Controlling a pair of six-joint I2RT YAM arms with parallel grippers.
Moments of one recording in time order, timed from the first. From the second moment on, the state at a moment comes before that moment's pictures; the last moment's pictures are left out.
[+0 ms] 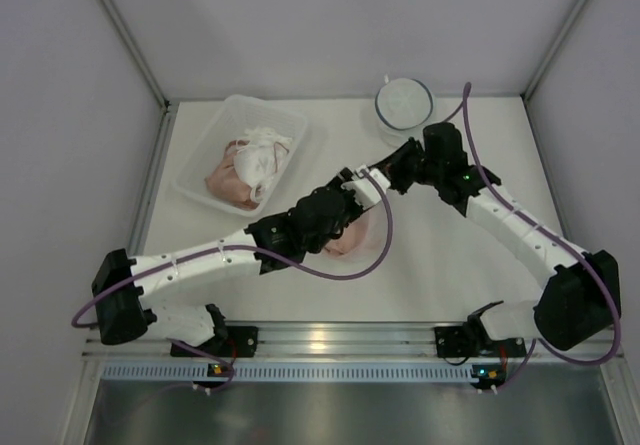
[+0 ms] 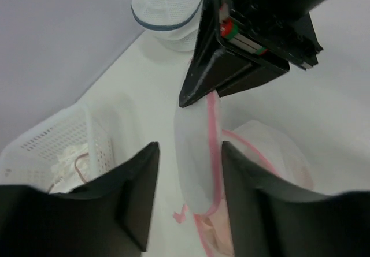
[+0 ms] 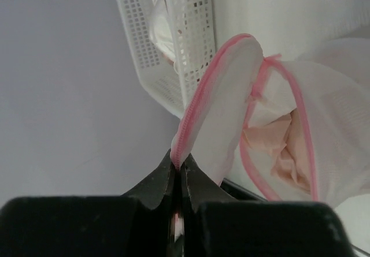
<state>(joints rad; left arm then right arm) -1.13 1.32 1.04 0.03 -0.52 0.32 0.46 1.33 1.05 -0.27 -0.34 1.34</state>
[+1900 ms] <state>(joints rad) -0.57 1.50 1.04 -0.37 0.25 -0.38 0.46 1.31 1.10 -0.29 -0.32 1.06</state>
